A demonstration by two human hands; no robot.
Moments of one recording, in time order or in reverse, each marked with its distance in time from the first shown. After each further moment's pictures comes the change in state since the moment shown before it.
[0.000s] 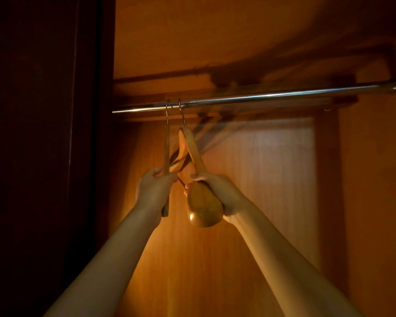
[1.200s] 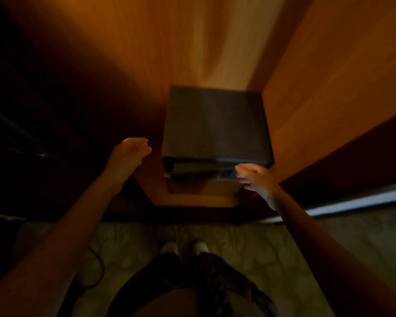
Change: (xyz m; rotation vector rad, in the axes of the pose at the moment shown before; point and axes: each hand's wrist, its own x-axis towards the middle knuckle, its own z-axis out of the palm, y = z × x) left_hand -0.328 -0.346 -0.109 0.421 -0.509 -0.851; right_hand -0.432 0.358 -0.024 -0.205 0.445 1.178
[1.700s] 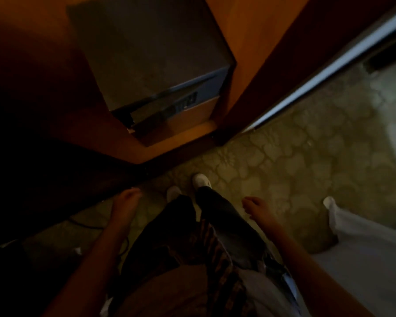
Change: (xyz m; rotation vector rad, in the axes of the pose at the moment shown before) left_hand -0.026 -0.176 0.027 0.313 -0.273 -0.488; right_hand -0.117 0.215 0.087 0.200 0.269 0.553
